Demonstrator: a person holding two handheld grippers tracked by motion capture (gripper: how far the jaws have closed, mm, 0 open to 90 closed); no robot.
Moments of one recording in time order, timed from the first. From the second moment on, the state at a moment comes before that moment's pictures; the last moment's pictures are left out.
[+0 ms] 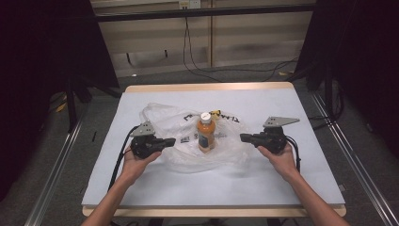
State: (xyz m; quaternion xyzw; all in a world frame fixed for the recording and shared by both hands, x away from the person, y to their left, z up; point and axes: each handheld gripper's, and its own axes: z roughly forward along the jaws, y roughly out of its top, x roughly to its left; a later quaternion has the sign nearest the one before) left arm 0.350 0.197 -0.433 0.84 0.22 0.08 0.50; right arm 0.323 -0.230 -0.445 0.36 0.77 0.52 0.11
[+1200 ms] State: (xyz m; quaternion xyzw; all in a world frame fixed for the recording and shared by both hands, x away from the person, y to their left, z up) left arm 0.260 0.262 -0.451 0.78 0.29 0.16 0.53; right arm 0.214 -0.287 -0.443 0.43 0.68 0.54 0.23
